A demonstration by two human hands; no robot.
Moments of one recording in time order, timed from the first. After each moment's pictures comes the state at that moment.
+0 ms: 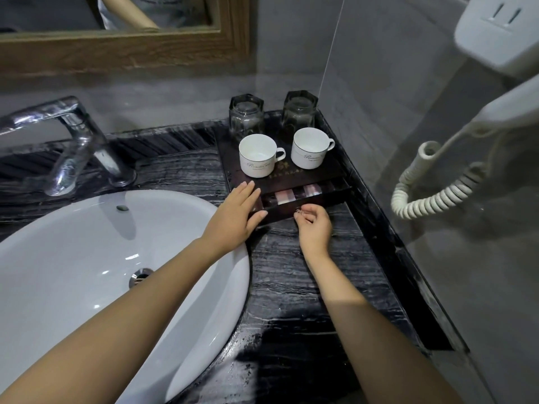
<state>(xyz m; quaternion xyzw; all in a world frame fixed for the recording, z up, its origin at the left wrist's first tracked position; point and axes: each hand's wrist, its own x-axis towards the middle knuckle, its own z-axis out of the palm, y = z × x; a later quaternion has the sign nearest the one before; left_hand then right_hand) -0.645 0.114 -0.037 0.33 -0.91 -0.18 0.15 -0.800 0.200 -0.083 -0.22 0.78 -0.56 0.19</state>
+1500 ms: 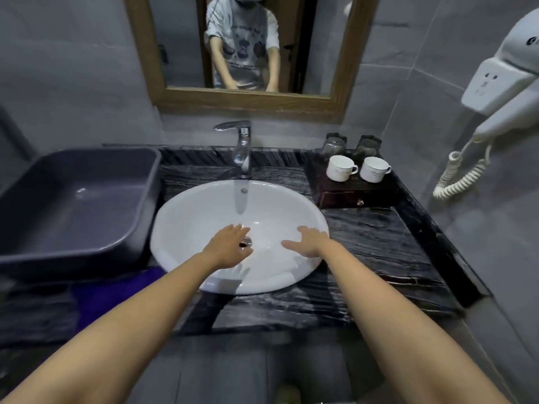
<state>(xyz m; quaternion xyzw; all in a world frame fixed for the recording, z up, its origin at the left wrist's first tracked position) -0.361 0.238 0.003 0.48 -0.86 -0.20 0.02 -0.574 0.282 0.028 -0.54 0.78 0.05 0.30</state>
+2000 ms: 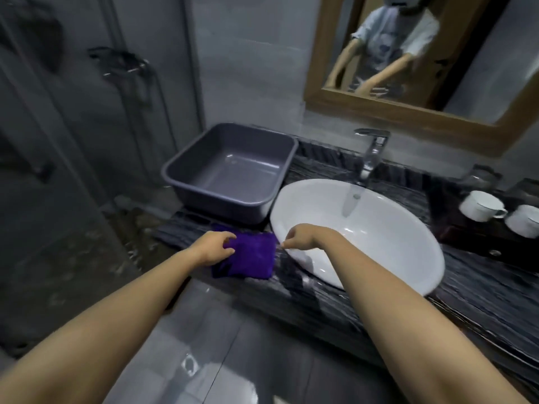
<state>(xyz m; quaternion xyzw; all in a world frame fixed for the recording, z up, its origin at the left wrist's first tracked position) -0.114 0.326 0.001 0.70 -0.67 -0.24 0.05 -0.338 0.265 0.054 -0.78 0.54 0.19 0.28</state>
